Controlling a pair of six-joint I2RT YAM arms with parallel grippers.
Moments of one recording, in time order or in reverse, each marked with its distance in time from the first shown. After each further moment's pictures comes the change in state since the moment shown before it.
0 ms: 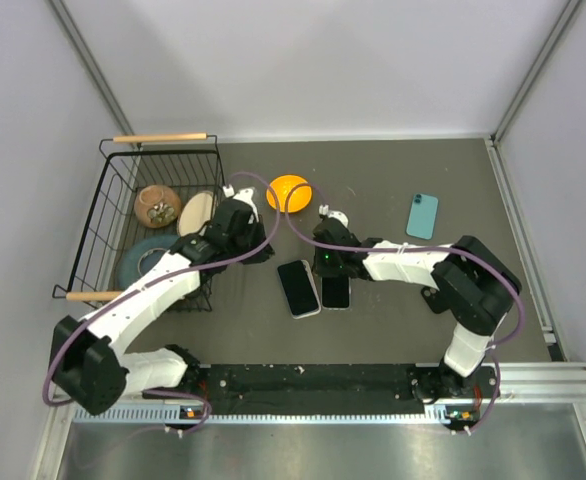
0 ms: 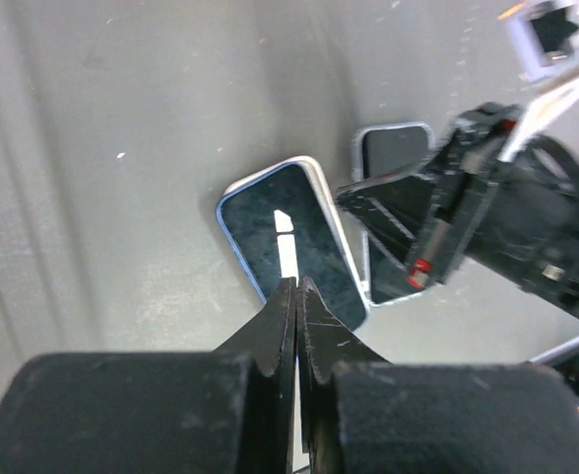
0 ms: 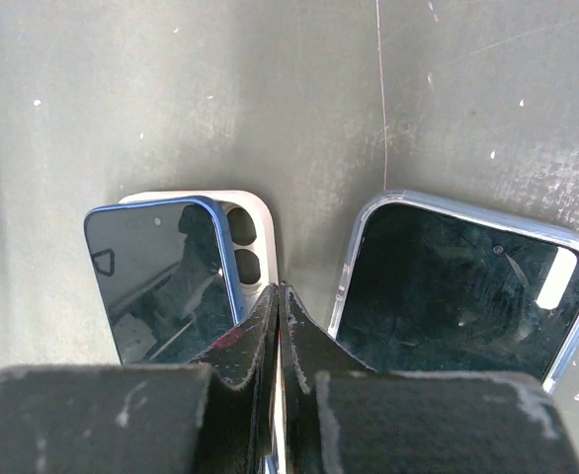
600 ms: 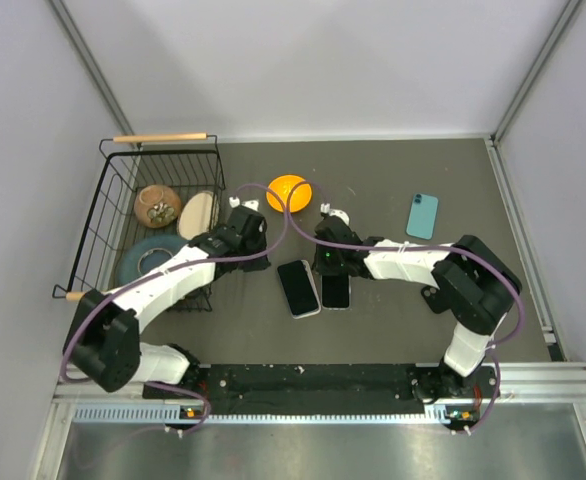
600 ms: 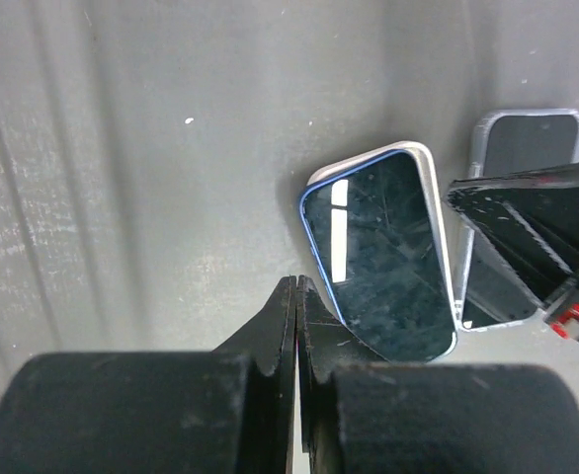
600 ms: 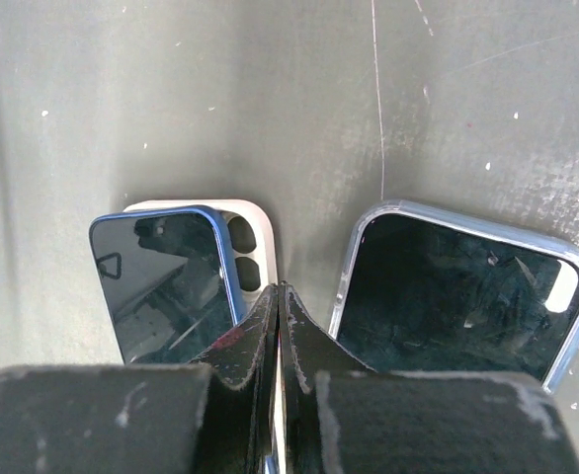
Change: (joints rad) left arm 0.010 0.093 -0.049 0.016 -0.056 0.003; right arm -0.015 0.003 0.000 0.010 -0.016 0.002
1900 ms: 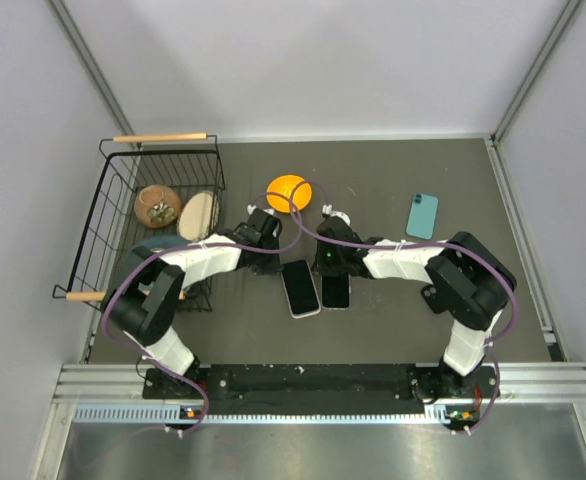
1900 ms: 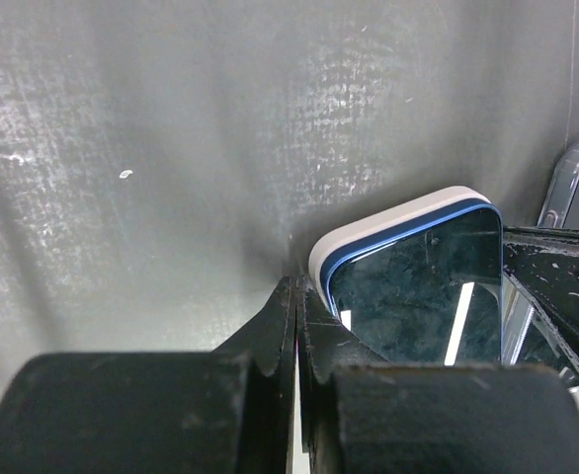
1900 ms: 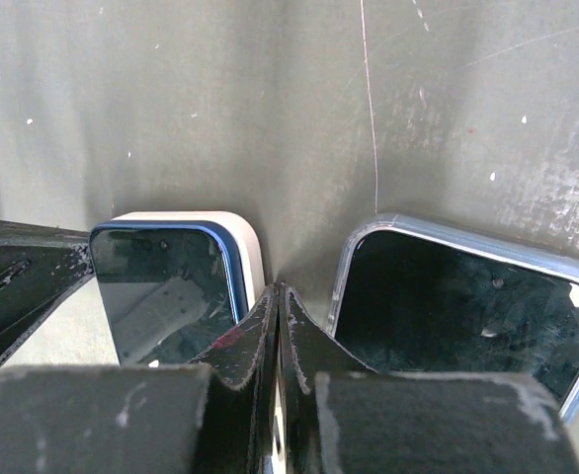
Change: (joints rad) left arm 0.003 0.319 0.011 0.163 0.069 -0.004; right arm -0.019 0.037 -0.014 0.051 -0.046 0.026
